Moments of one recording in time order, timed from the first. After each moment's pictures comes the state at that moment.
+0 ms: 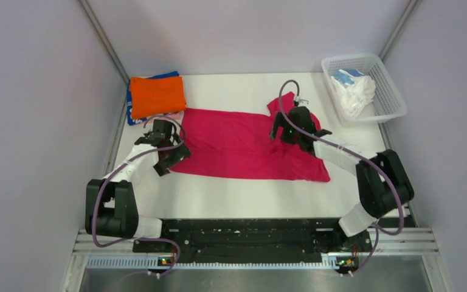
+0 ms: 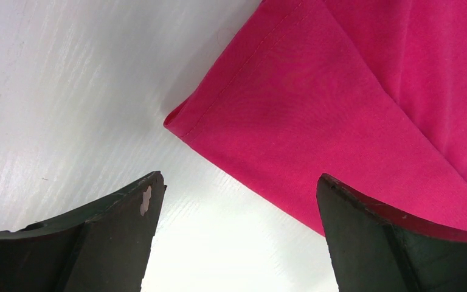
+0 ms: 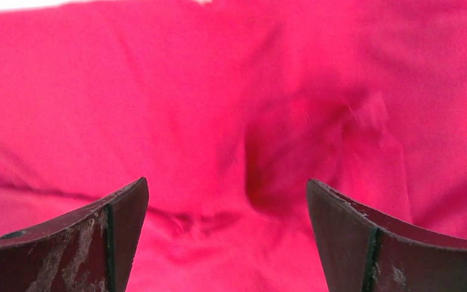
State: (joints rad) left arm -0.09 1.39 0.85 -0.61 -0.11 -0.73; right arm 0.45 1.63 1.00 -0.04 0.14 0.55
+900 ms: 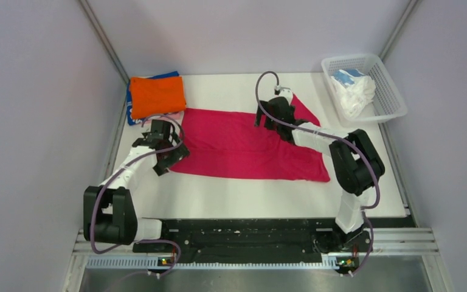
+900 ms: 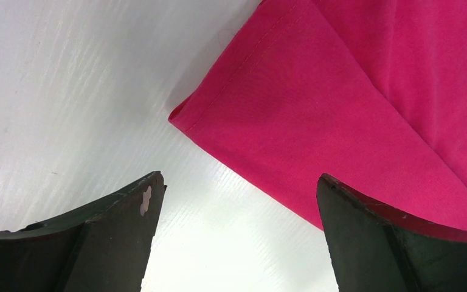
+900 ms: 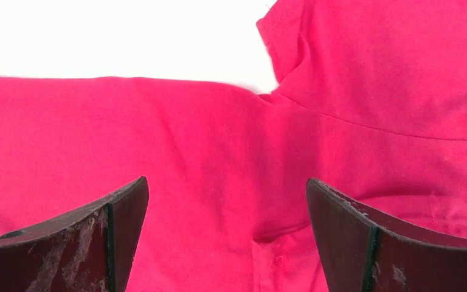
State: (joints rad) left arm -0.09 1.35 0.85 -0.62 -0.11 -0.73; right arm 0.53 1.87 1.19 0.07 0.27 0.51
